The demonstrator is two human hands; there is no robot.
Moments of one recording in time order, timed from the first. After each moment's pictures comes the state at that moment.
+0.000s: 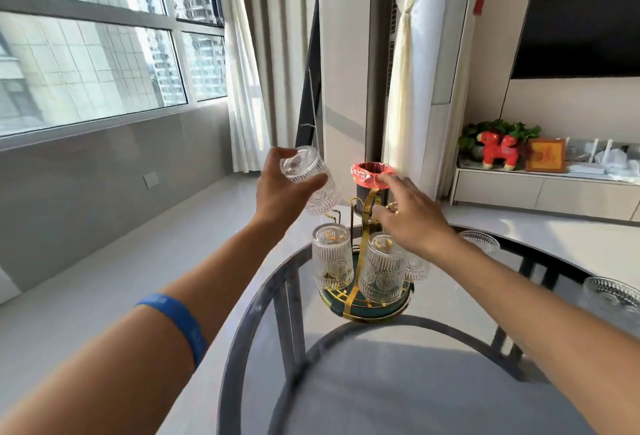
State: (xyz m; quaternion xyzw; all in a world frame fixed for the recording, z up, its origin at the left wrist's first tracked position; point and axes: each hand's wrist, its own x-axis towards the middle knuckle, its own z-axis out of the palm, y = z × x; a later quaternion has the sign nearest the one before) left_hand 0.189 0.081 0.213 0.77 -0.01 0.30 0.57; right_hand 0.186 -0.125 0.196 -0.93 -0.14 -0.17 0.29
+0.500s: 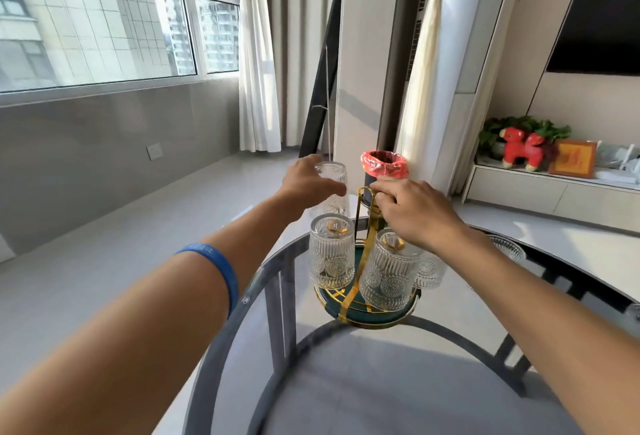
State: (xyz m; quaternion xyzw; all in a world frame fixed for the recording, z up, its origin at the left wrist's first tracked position) left_hand 0.283 0.072 0.171 0.85 0.04 0.15 0.50; right_hand 0.231 -0.118 0.184 -0.95 -0.18 -0.16 0.20
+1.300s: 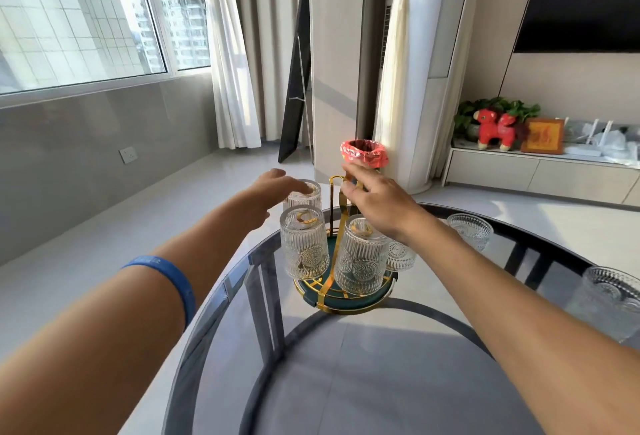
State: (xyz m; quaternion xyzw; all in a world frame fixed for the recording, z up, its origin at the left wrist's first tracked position) left_hand 0.271 0.075 0.161 0.82 0.12 -0.04 0.56; right_hand 0.225 -0.129 0.173 -0.90 -0.19 -0.07 0.38
